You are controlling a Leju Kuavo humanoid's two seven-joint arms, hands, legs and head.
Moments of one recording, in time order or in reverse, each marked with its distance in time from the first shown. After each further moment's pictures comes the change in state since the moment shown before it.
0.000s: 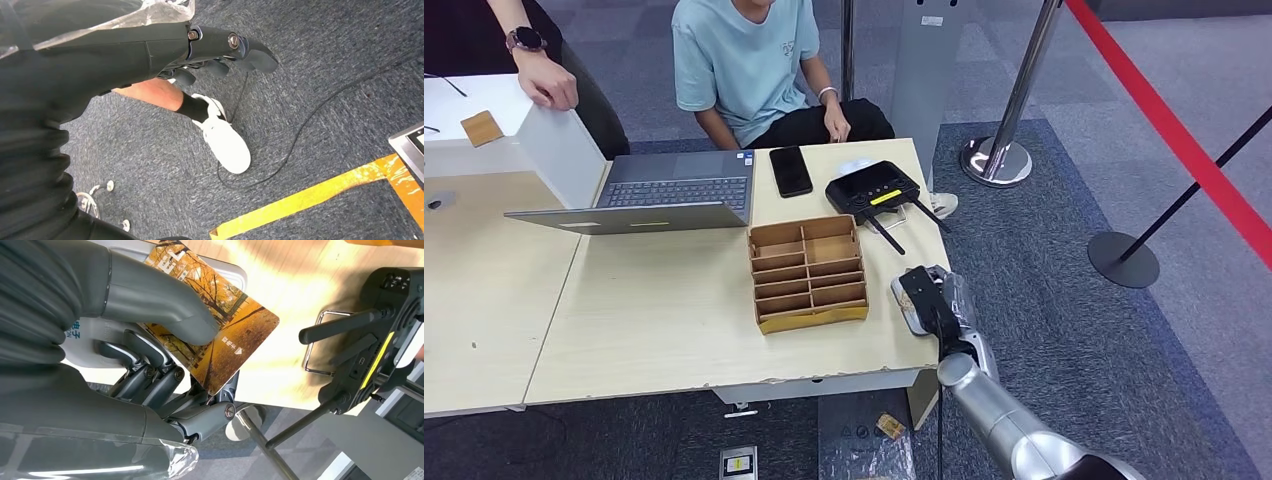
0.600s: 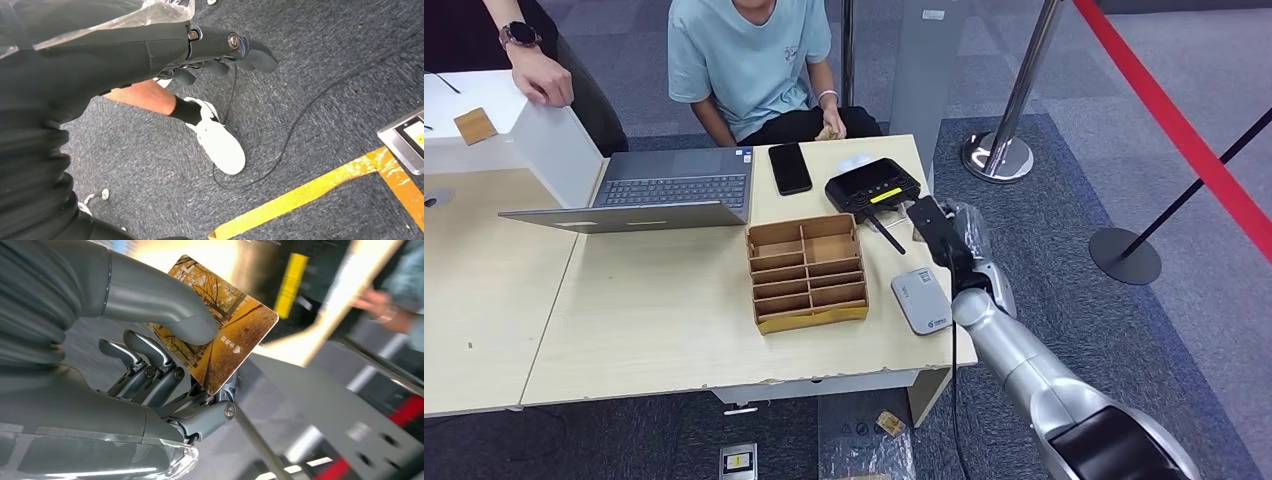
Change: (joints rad) left arm 0.001 -0.001 0.000 0.000 -0.037 -0.007 -0.035; right arm -0.183 -0.083 0.044 -0.146 0.117 0.052 0.183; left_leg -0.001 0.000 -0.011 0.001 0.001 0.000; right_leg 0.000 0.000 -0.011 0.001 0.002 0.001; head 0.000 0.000
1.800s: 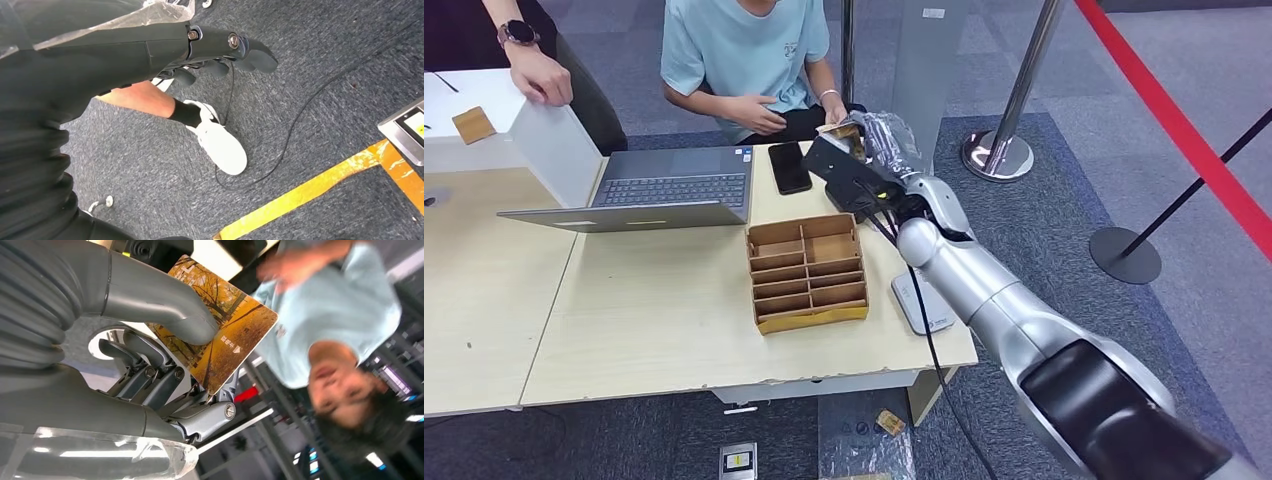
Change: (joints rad) left arm -0.010 -0.003 -0.002 0.000 -0.049 -0.019 0.023; right arm -0.263 0.104 0.205 -0.082 0.197 0.154 0.039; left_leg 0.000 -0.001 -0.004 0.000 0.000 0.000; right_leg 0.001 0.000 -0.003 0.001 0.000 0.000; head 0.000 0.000
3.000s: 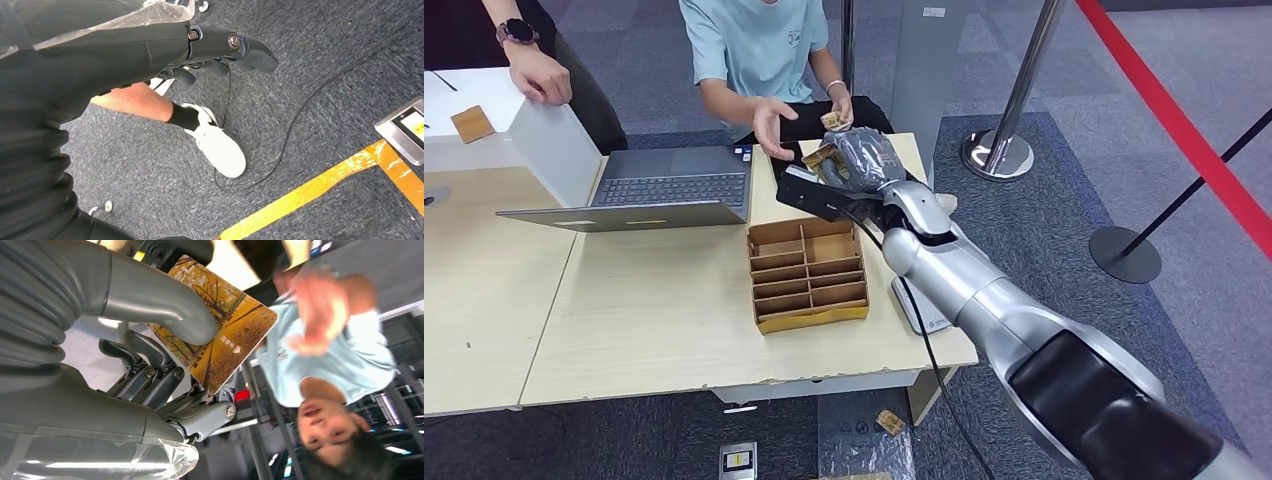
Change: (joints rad) left arm -0.003 0.002 -0.001 0.000 -0.019 -0.004 0.001; right arm -0.060 0.024 0.109 0.119 0.133 0.026 0.015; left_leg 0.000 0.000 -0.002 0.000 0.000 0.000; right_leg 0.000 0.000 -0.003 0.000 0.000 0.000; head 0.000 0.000
